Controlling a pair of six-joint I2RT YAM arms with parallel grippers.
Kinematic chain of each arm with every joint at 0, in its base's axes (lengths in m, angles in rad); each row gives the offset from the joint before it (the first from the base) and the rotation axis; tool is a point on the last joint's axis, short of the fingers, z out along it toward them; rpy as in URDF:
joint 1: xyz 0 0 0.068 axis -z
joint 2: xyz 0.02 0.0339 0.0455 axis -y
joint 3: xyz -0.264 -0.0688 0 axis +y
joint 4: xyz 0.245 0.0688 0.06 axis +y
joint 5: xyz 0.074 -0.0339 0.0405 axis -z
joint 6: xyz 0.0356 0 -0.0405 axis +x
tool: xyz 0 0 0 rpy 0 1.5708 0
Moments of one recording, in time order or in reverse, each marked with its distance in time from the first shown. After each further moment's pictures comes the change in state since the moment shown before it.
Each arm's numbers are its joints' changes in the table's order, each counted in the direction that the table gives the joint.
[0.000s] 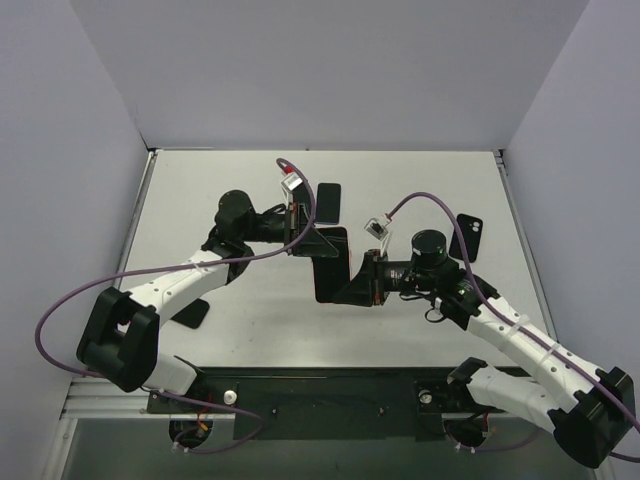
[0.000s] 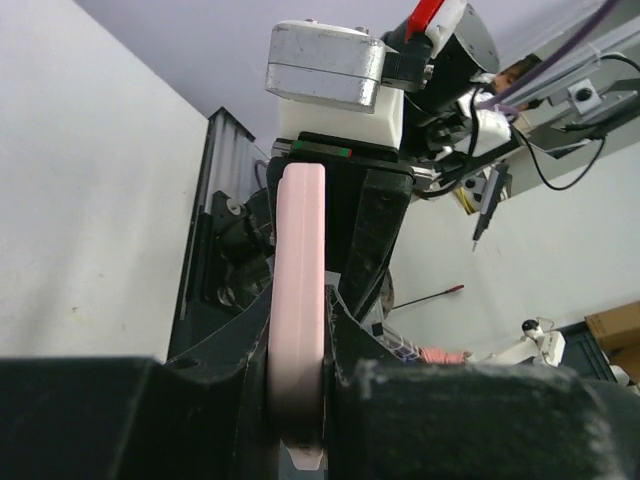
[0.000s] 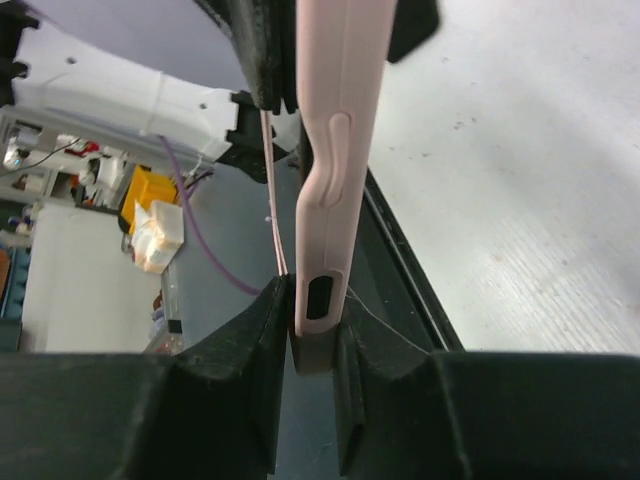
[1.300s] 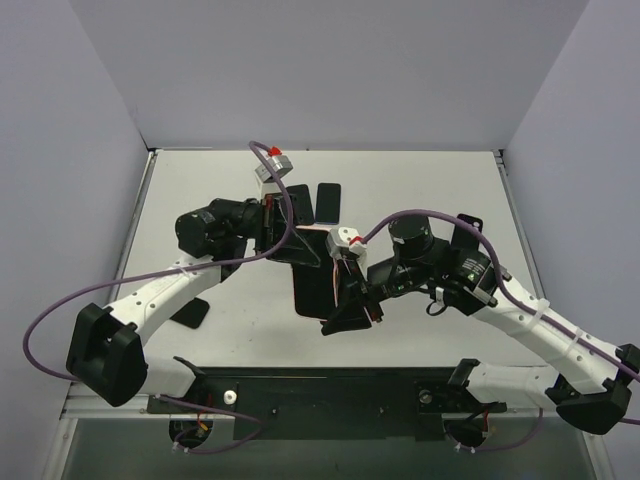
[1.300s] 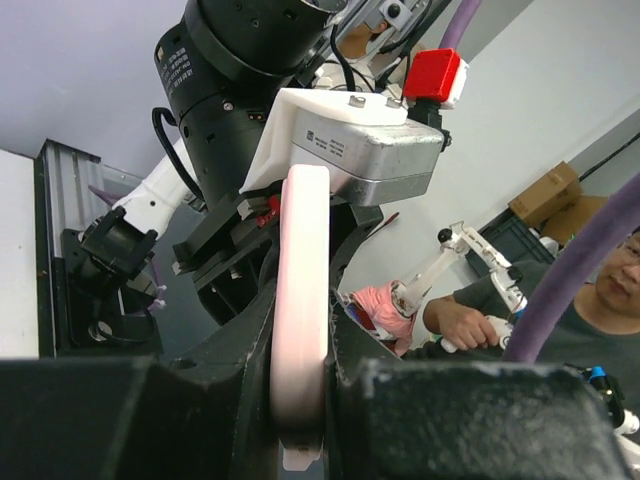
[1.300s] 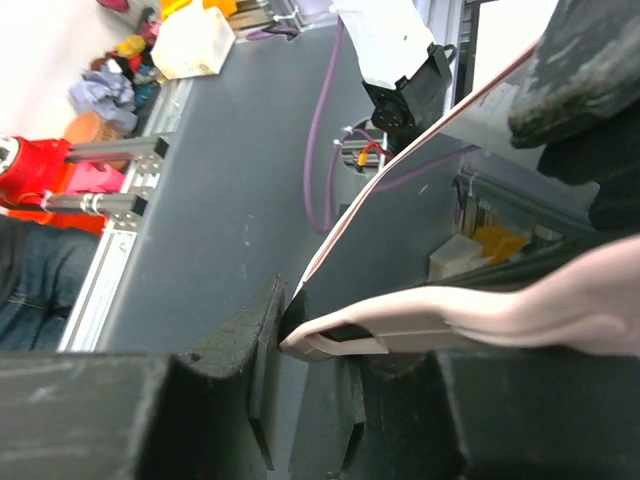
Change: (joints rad) left arm 0.043 0.075 -0.111 -0.683 0.159 -0.687; right arm -0.253 -0.140 -0.488 0.391 -0.205 -0.573
